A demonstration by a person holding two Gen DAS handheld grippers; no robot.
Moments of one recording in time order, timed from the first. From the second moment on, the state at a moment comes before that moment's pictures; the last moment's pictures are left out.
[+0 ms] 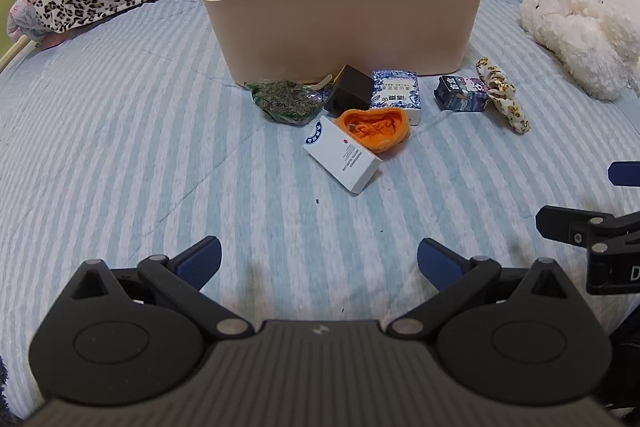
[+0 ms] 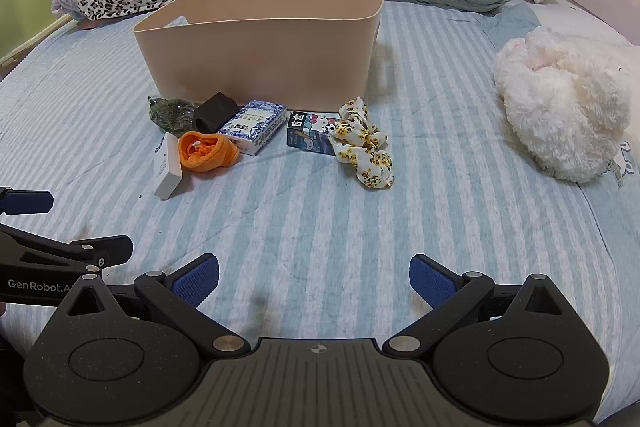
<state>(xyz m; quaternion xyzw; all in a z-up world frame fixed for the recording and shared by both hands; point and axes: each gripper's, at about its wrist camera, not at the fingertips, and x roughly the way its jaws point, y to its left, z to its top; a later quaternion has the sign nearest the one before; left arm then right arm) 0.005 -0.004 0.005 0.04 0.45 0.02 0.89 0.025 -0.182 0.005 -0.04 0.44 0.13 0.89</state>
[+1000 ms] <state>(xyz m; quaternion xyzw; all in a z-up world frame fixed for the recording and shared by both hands) 0.019 0.001 0.007 0.01 0.45 0.03 0.89 0.038 -0.189 0.006 -0.03 0.45 0.11 0.89</state>
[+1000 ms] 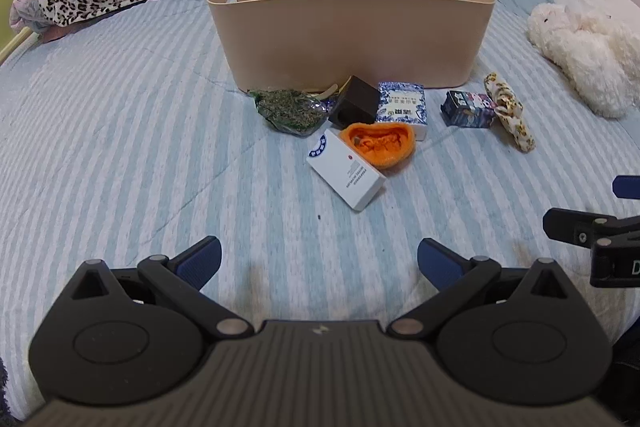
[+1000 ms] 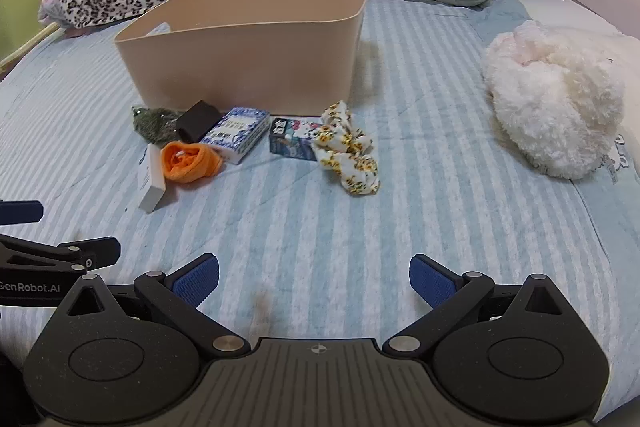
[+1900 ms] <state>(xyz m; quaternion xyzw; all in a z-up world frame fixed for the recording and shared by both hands) 0.102 0.019 -0.017 0.00 0.46 0.08 0.88 0.104 -0.173 0.012 -0.07 0.44 0.11 0.89</state>
